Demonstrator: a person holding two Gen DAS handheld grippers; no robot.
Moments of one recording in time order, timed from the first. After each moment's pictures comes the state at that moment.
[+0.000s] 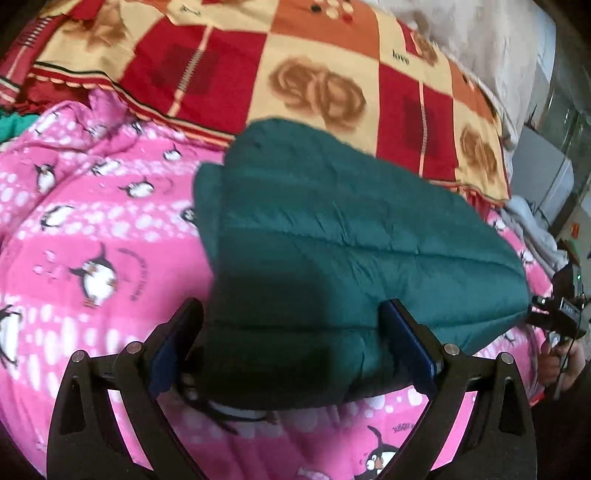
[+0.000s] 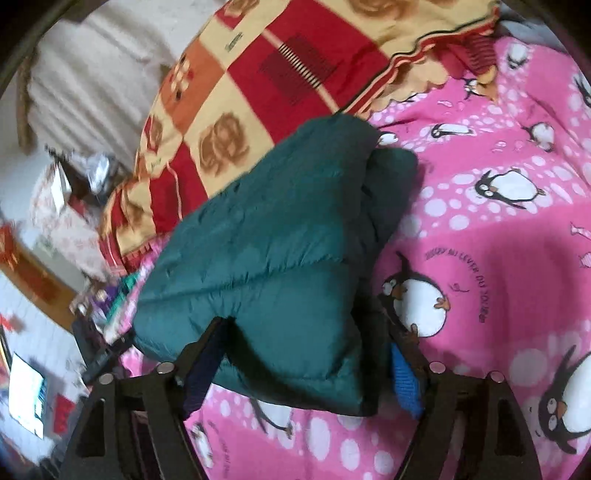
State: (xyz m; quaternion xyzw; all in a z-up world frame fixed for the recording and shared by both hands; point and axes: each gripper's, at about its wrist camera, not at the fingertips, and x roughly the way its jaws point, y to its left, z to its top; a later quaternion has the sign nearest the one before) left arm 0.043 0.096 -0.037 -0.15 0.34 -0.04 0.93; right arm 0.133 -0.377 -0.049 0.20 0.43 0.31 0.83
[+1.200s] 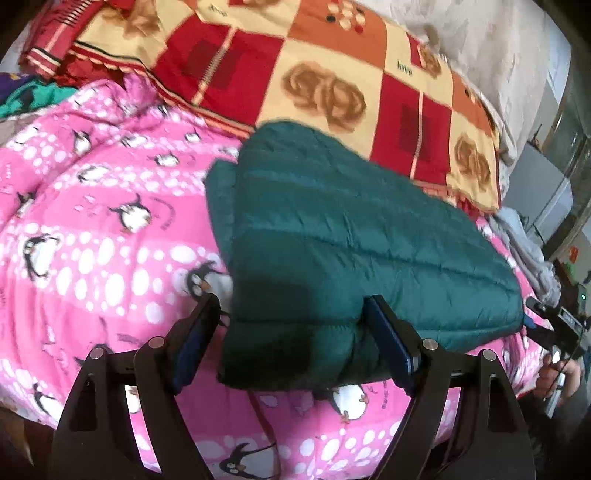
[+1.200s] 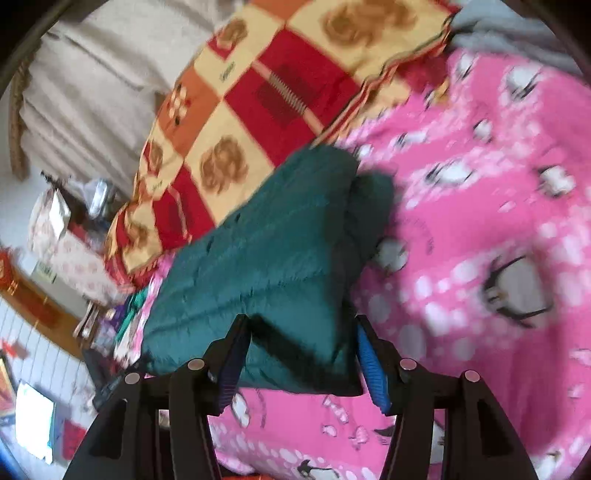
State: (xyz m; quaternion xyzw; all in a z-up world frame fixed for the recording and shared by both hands) left arm -0.030 0.092 -0.014 -0.19 0.33 -0.02 0.92; right arm 0.064 -0.417 -0.008 0.25 0.40 0.25 0.85
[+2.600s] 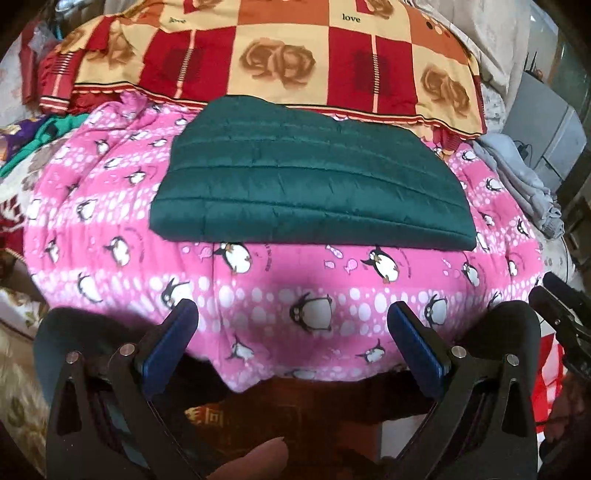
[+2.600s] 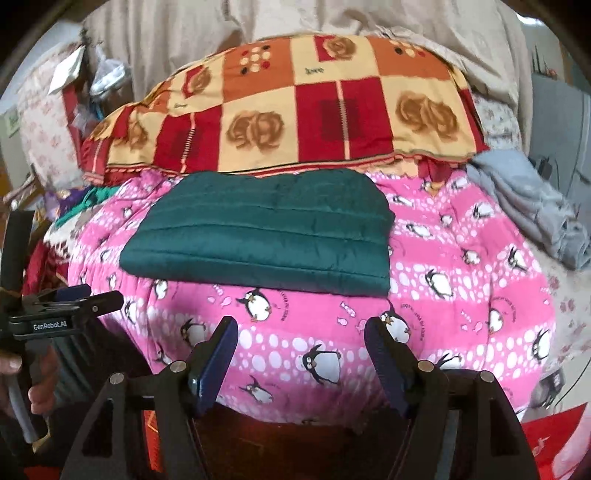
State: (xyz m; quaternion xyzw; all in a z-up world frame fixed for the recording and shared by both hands) left arm -0.137 -0.069 0.058 -0.09 0.43 0.03 0.90; right arm -0.112 -0.328 0.086 -0.06 0.38 0.18 0.91
